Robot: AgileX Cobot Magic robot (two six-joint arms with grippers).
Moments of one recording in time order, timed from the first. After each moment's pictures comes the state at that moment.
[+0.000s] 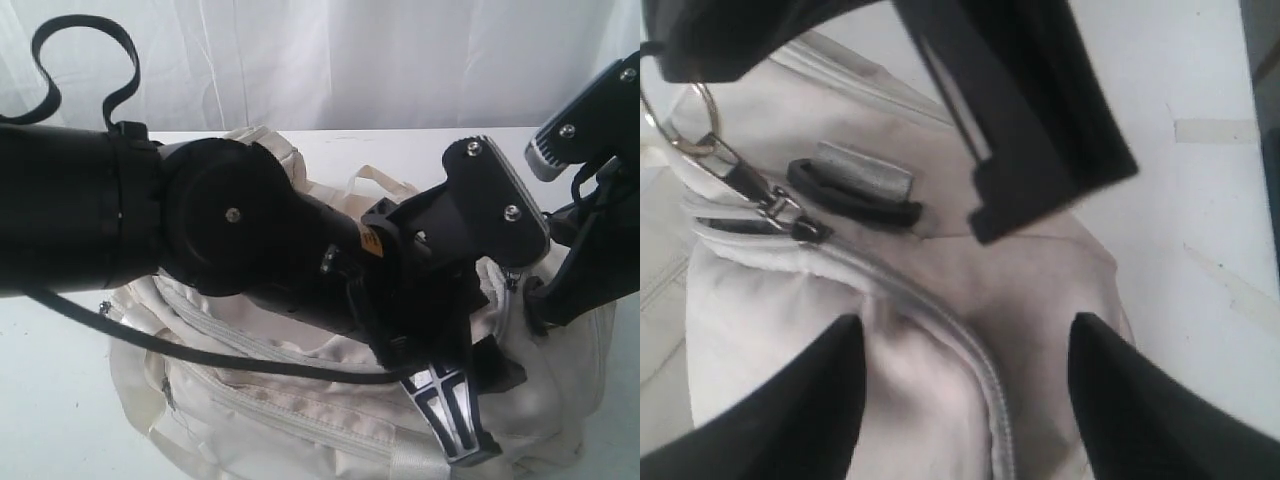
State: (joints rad) left arm -0.96 1.61 -1.18 -0.55 0.37 0.82; right arm 0.44 0.98 -0.75 -0.27 0.60 -0.13
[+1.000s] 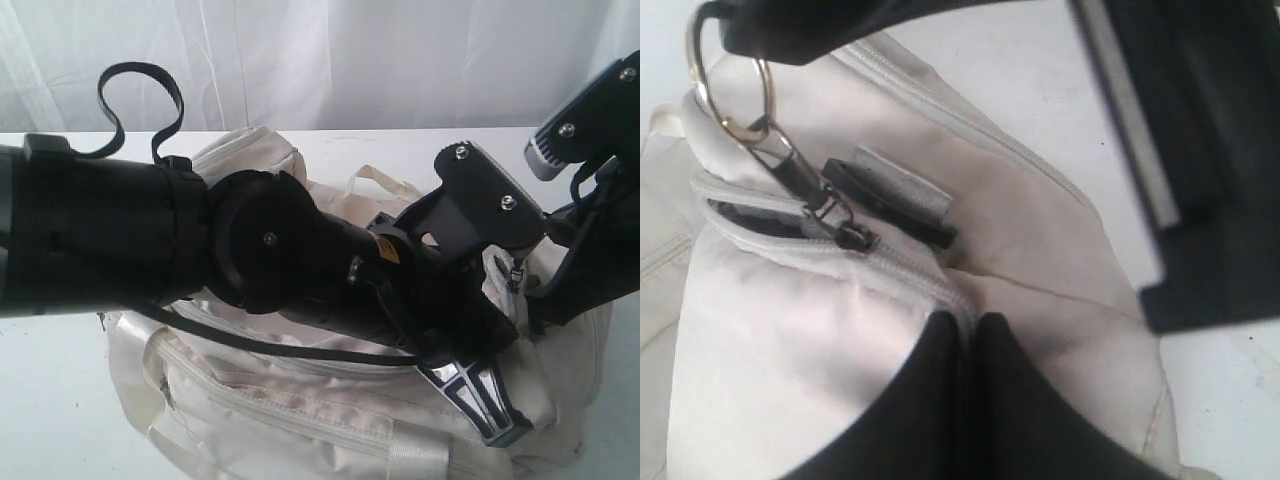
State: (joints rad) left arm -0.96 1.67 -1.18 -0.63 0.26 0.76; right arm 0.44 0.98 -0.75 -0.27 0.59 -0.13
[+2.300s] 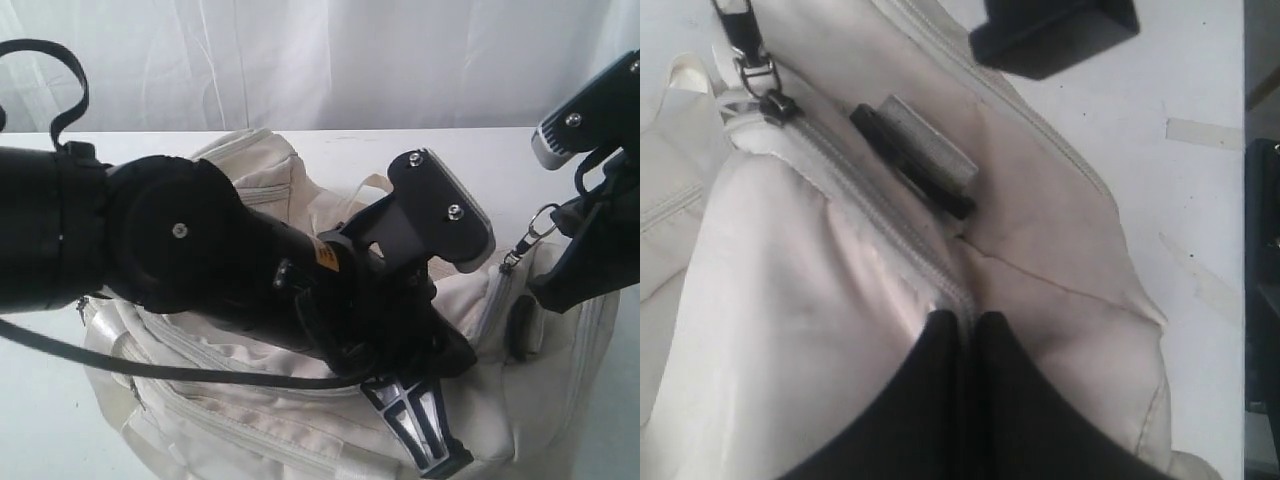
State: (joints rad) left arm -0.94 1.55 -1.07 -0.62 0.37 0.76; right arm 0.44 0.98 -0.75 -0.36 0.59 -0.01
